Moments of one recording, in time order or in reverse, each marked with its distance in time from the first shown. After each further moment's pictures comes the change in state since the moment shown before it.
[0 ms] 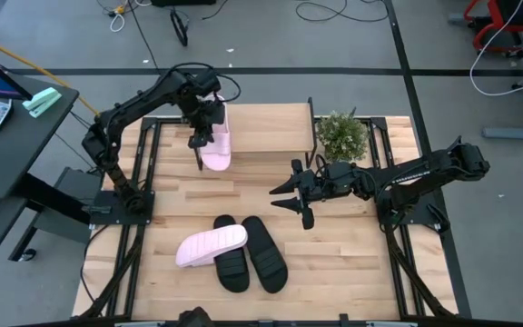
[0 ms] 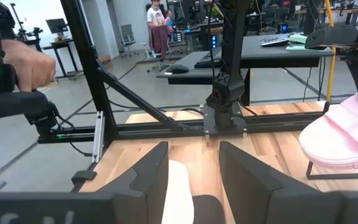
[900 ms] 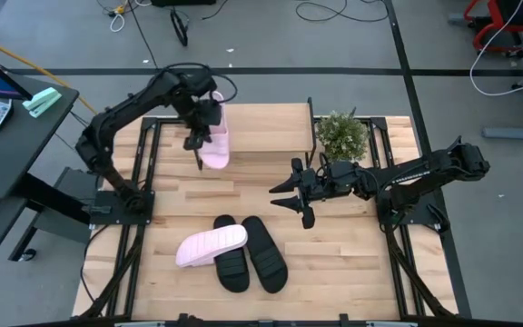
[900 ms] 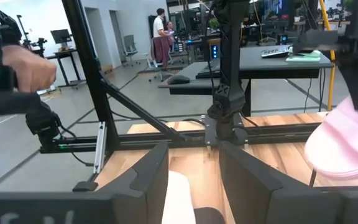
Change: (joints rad) left arm -0.017 -0.058 0.000 -0.025 -0.002 0.009; right arm 0.000 0.000 0.000 0.044 -0.001 0.000
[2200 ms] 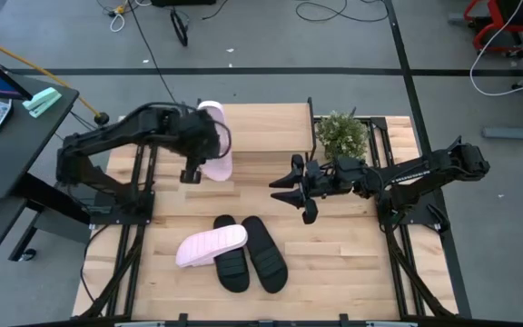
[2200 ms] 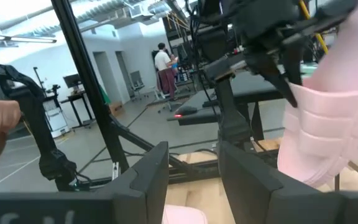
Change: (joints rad) left arm -0.496 -0.229 0.001 0.045 -0.432 -0.343; right arm -0.013 0.000 0.000 0.131 0.000 0.131
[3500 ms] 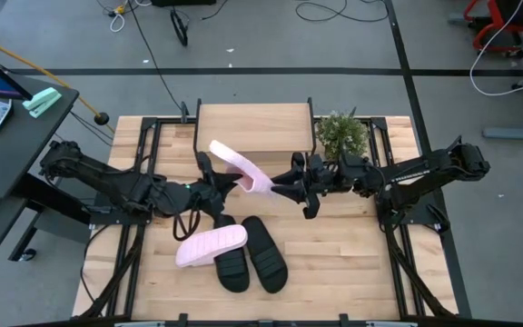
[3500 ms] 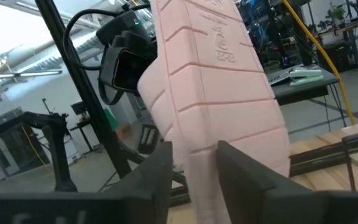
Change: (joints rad) left arm -0.579 -0.183 -0.522 1.207 -0.772 0.295; right arm -0.002 0.000 0.001 0.070 0.008 0.111
